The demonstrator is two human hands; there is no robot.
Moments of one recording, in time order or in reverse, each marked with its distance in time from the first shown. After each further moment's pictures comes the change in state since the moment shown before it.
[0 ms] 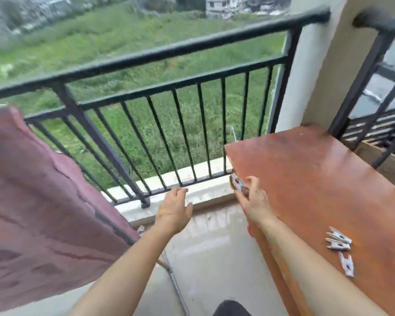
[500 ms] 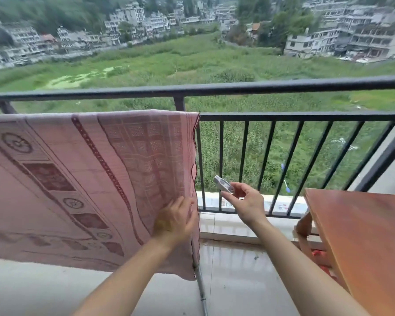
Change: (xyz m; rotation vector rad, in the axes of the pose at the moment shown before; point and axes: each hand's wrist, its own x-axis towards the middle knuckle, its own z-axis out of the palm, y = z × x) left_hand -0.096 -0.203 -0.137 0.015 0.484 -0.039; right_hand 0.013 -0.252 0.188 0.338 -0.196 -0.316
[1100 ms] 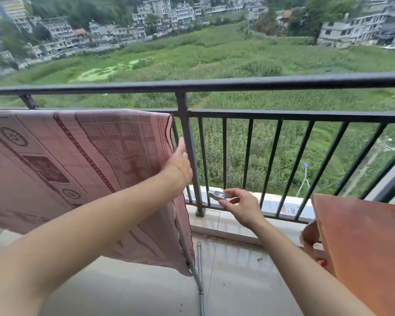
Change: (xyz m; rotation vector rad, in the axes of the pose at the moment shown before) left_hand 0.144 0.087 -0.046 1.391 -0.806 0.268; right_hand 0.040 0.039 -0.033 -0.145 -0.273 0.020
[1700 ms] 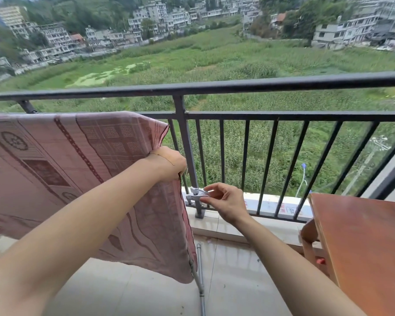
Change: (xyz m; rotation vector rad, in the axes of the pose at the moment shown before) left_hand 0.005 -0.037 0.027 -0.481 0.155 0.059; right_hand -0.010 -0.038 0.021 0.332 -0.020 -0.137
